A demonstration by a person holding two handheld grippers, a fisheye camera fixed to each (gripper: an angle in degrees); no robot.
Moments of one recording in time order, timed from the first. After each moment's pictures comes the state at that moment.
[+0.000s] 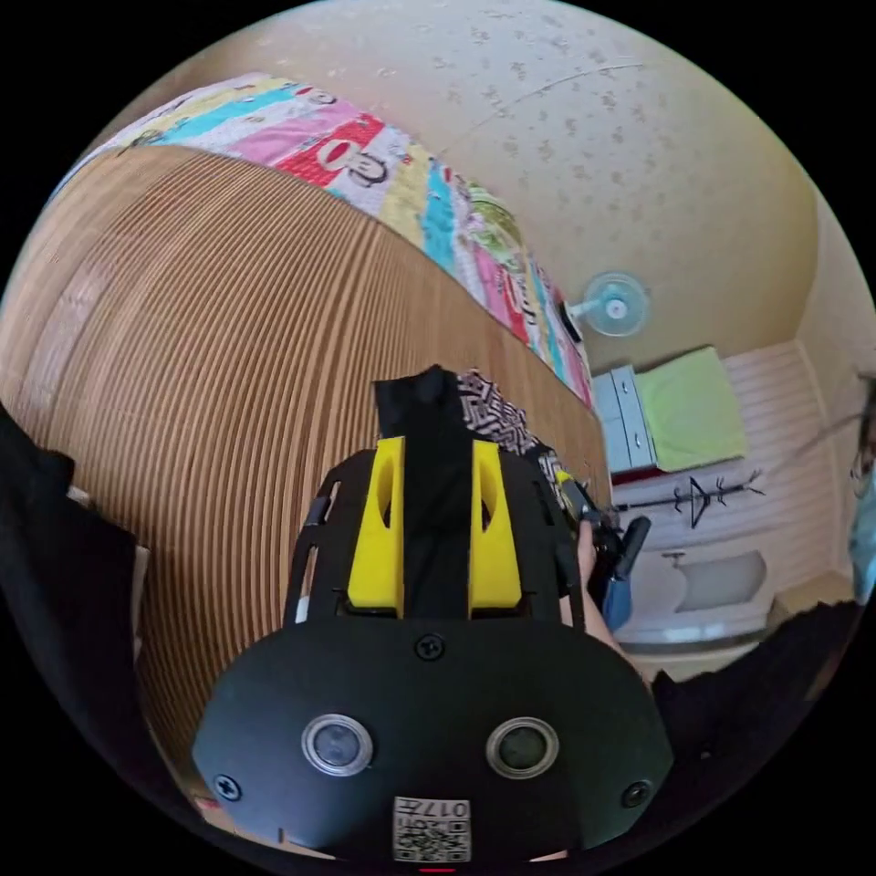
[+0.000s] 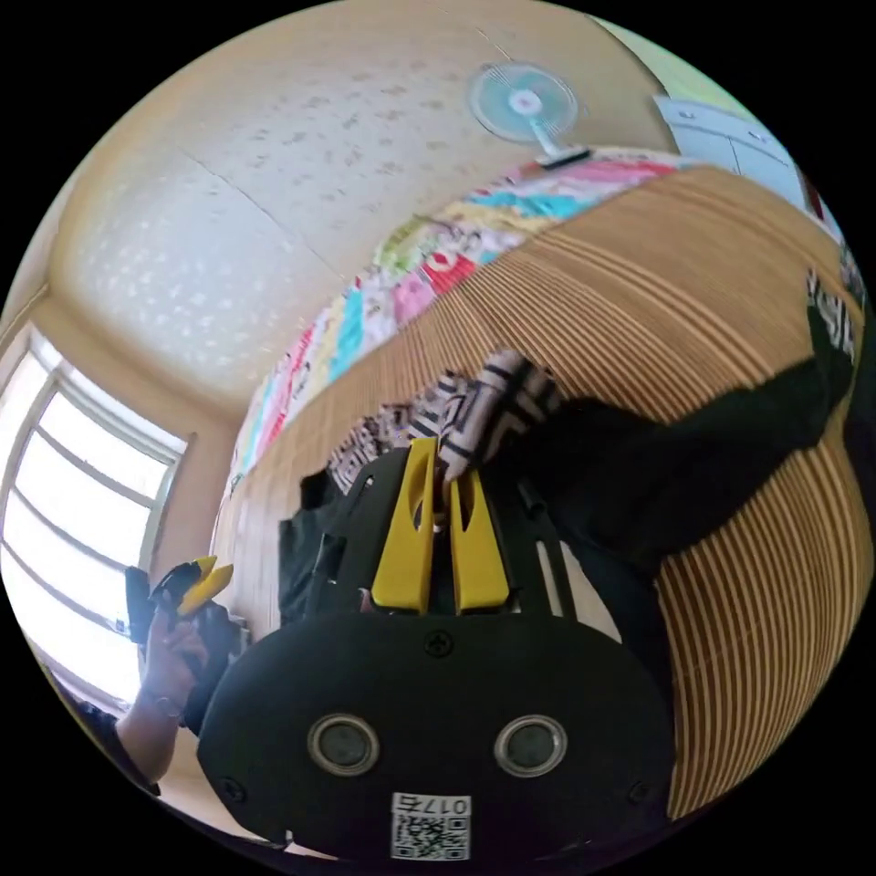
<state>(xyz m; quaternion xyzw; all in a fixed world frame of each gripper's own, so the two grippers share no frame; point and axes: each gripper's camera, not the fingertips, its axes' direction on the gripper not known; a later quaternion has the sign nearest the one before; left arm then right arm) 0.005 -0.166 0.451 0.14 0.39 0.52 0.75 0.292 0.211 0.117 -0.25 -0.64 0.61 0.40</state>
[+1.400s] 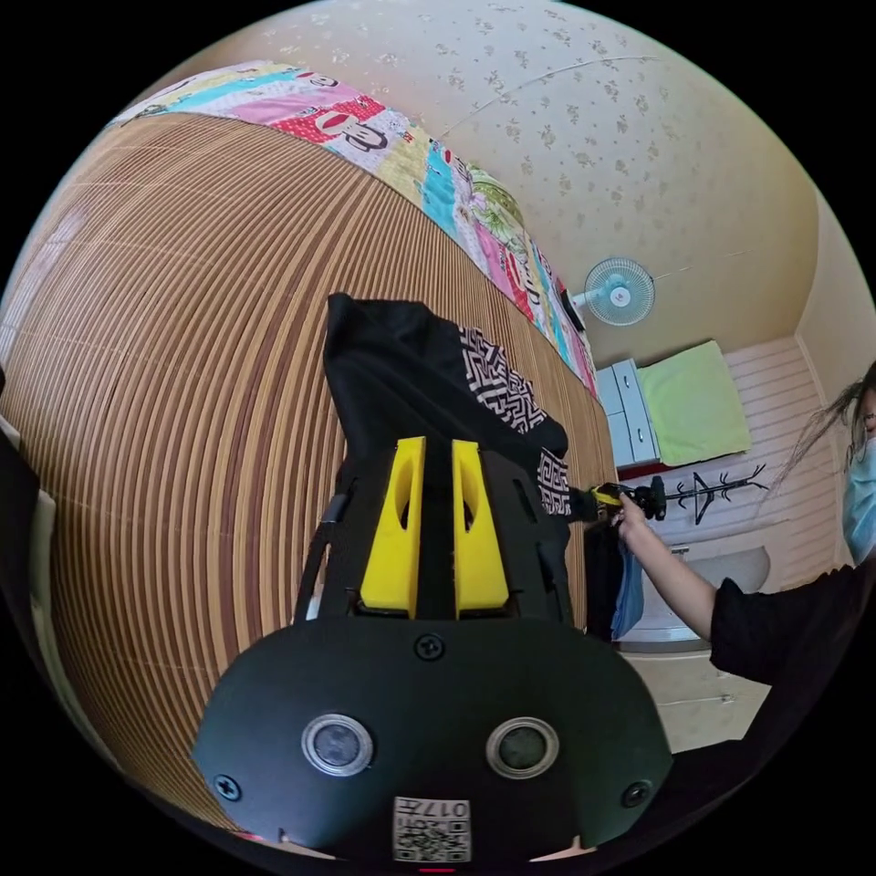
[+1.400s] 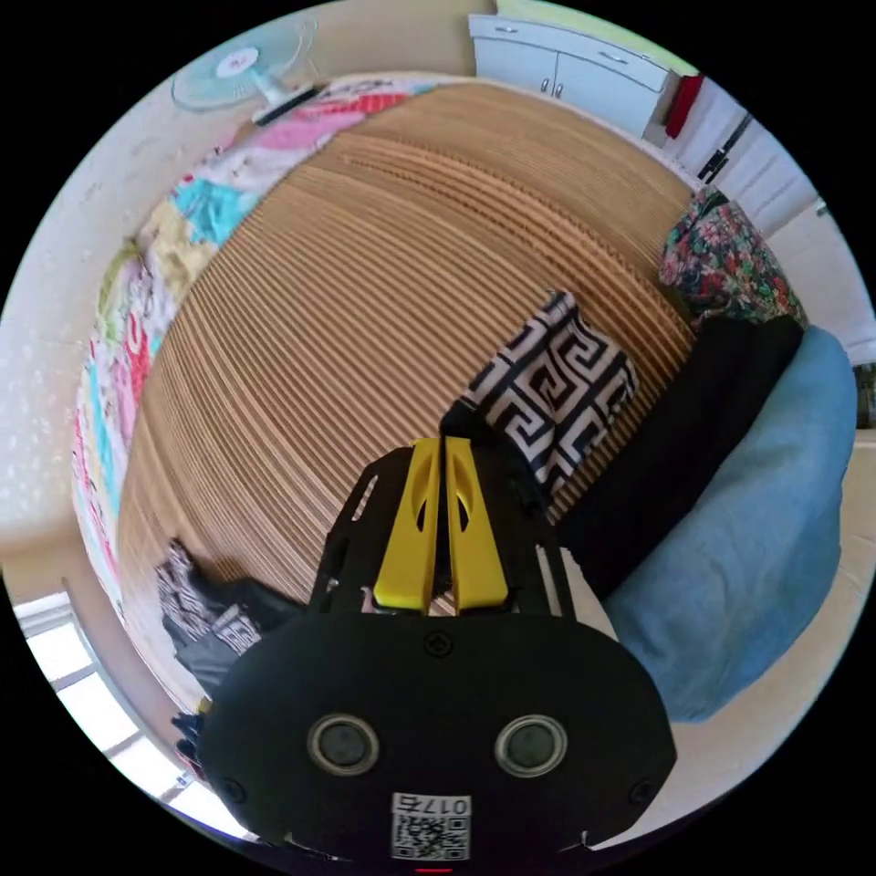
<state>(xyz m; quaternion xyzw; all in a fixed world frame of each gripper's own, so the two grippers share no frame) -0.010 -0.168 0.557 0.14 0.39 0.53 0.74 0.475 0.178 0.406 -0.55 -0.50 0.53 0.41</state>
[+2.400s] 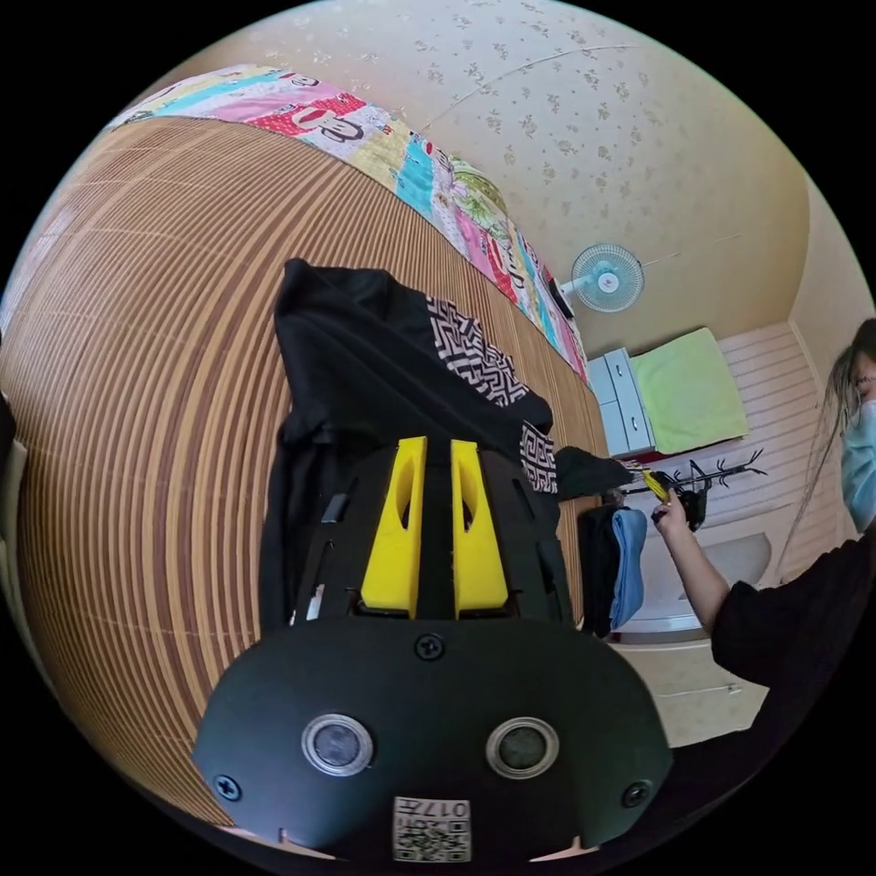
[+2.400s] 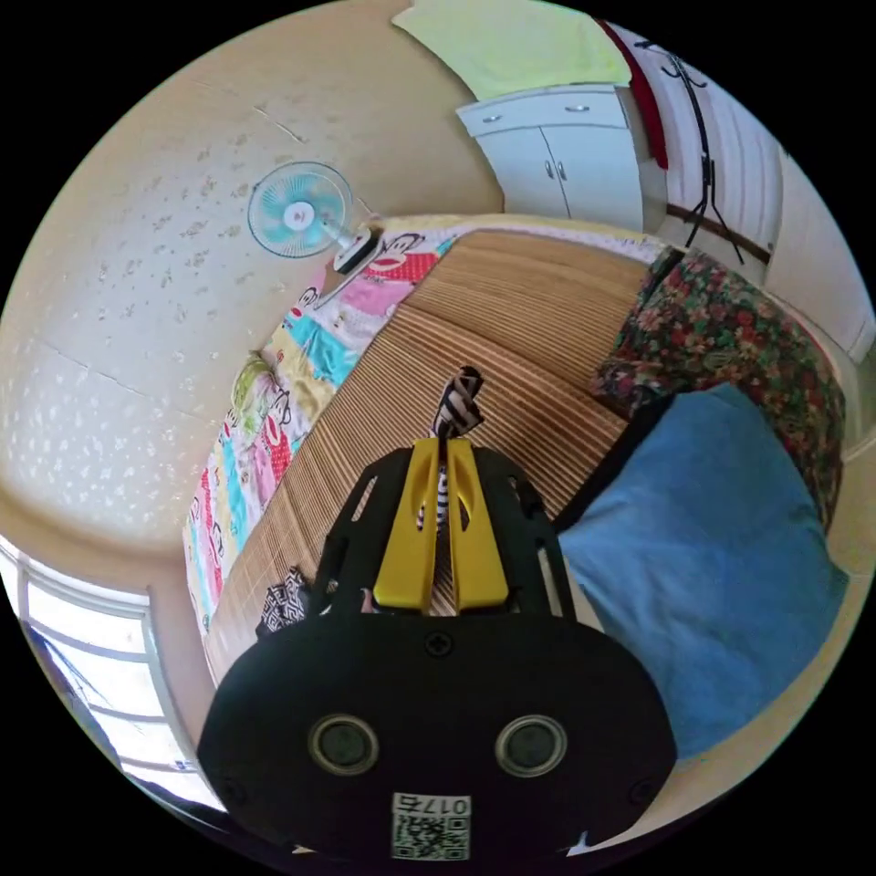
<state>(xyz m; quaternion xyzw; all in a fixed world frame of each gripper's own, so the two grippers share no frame) -0.022 -0.133 0.593 0.13 0.39 0.55 0.73 0.599 0.225 0.310 -0.40 -0.47 0.67 0.41</state>
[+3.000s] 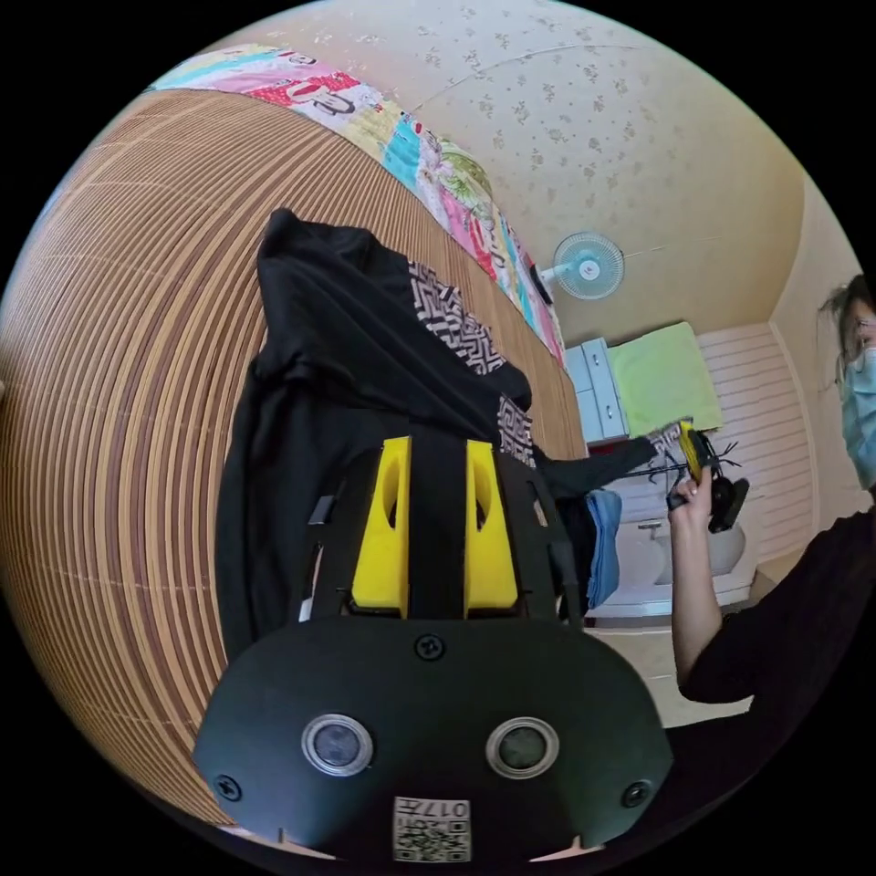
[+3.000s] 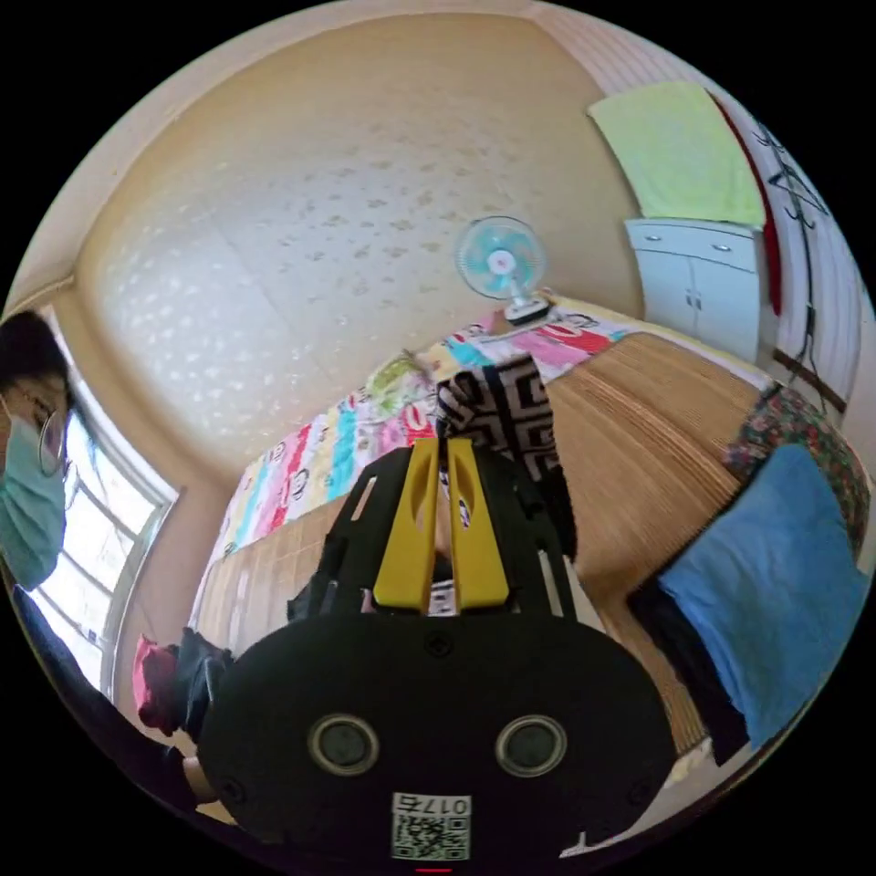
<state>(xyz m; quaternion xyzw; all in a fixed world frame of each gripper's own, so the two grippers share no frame) -0.058 -0.131 0.605 0.10 0.44 0.55 0.70 0.611 0.017 0.084 -0.12 -0.55 0.66 0.49</state>
